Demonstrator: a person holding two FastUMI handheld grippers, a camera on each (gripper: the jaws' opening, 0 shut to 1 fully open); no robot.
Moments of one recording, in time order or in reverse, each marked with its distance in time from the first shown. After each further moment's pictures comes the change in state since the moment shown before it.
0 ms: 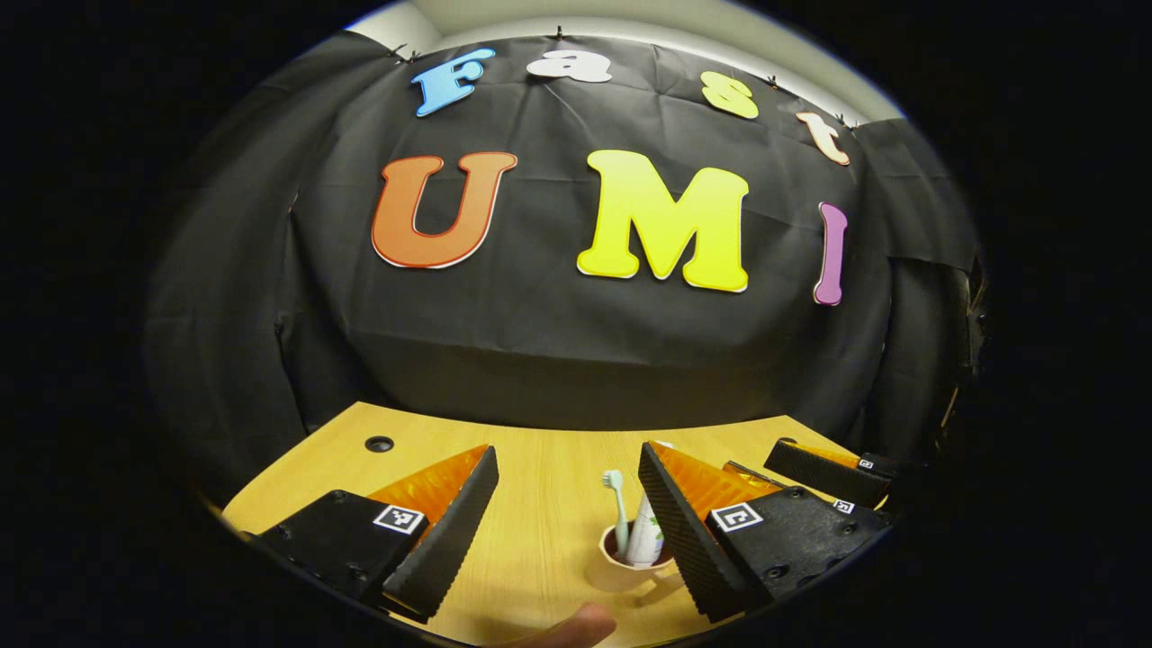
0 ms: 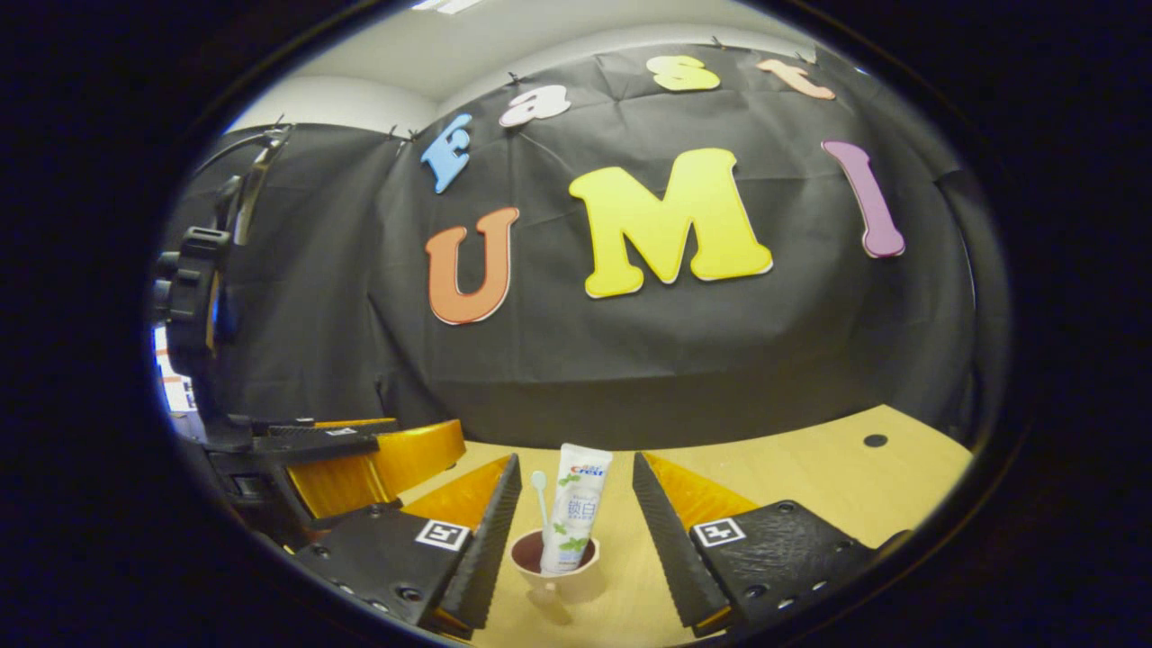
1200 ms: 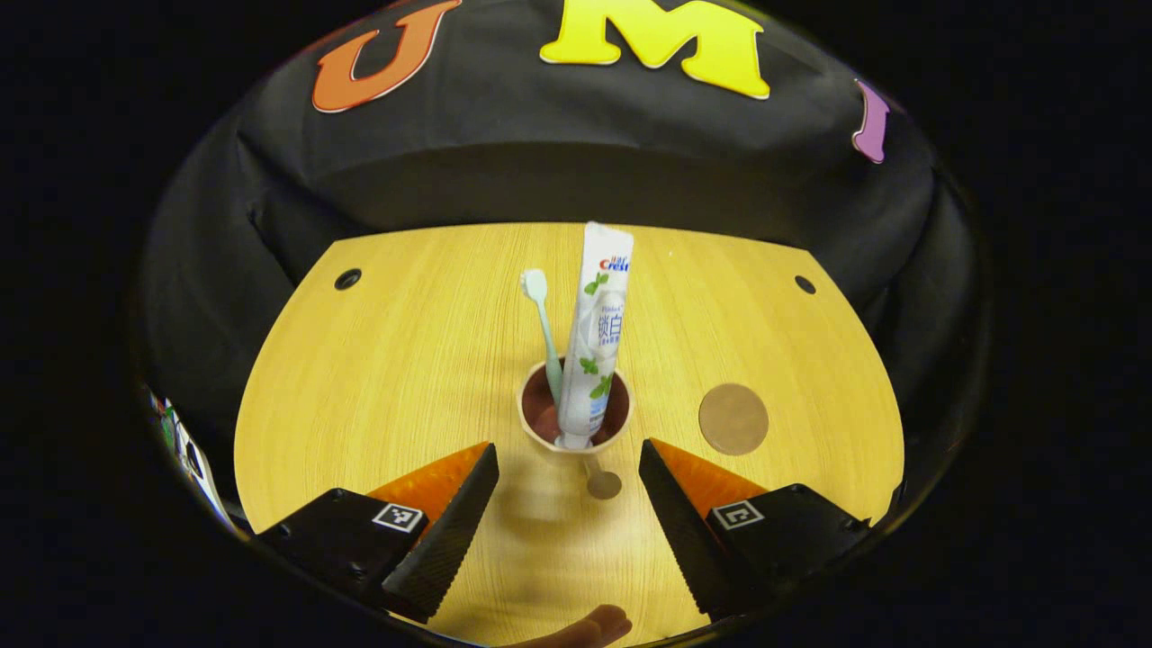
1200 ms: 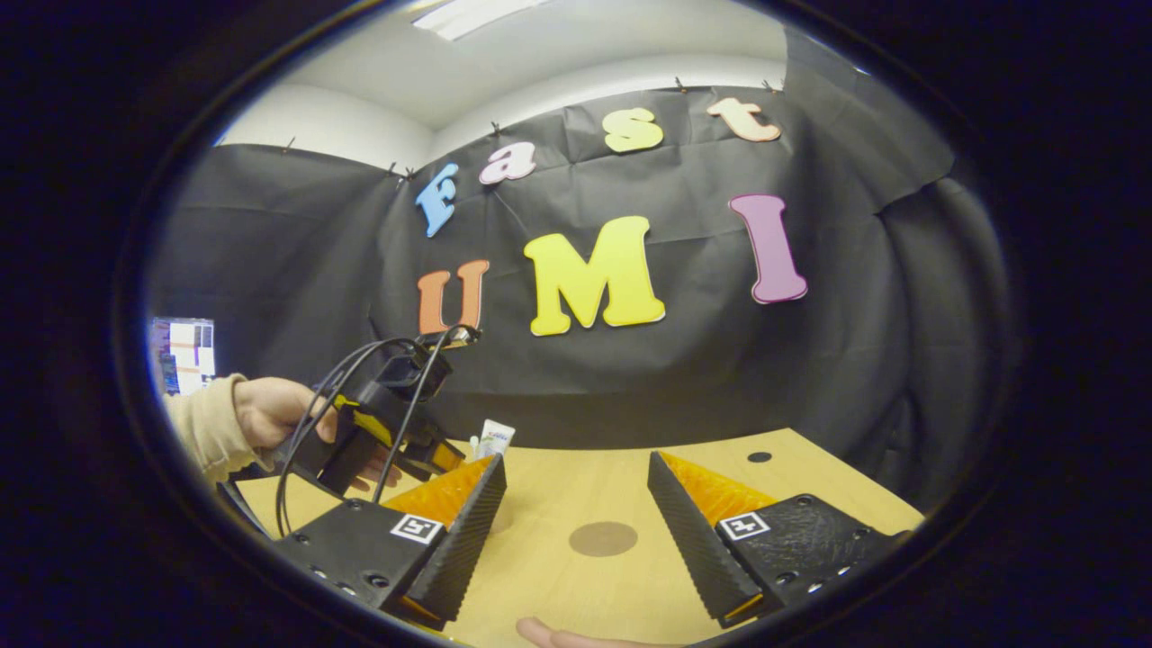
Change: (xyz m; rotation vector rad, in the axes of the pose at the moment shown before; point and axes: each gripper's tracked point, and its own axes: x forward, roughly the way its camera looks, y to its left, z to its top) left arm -0.027 -0.058 -0.117 -0.001 0.783 0.086; right arm -0.201 -0.124 0.015 0.018 -0.082 -0.034
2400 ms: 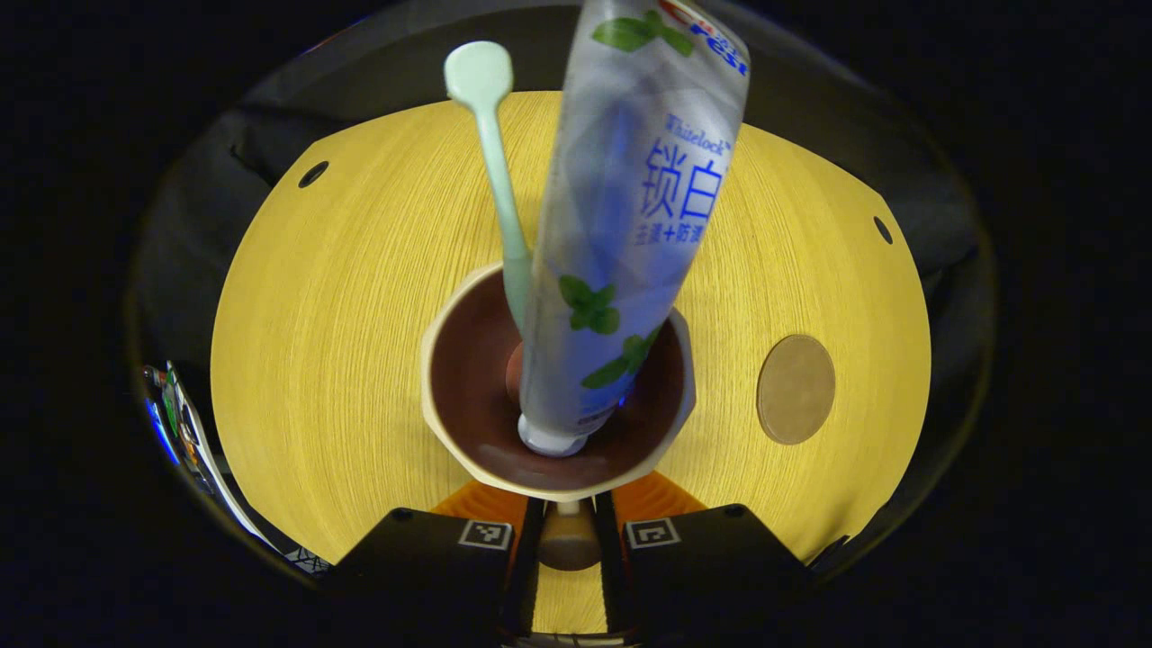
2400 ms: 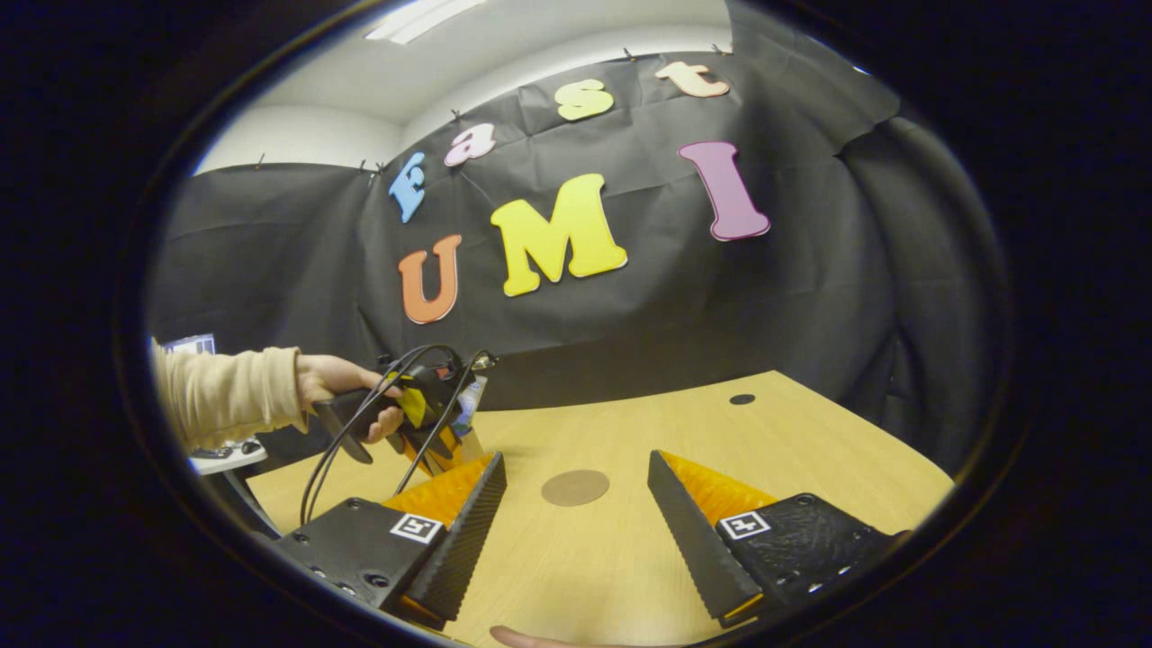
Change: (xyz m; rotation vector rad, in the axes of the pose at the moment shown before) left arm -0.042 -0.023 0.016 -0.089 0.382 0.067; right arm -0.022 -0.054 -0.063 0.097 0.101 -0.011
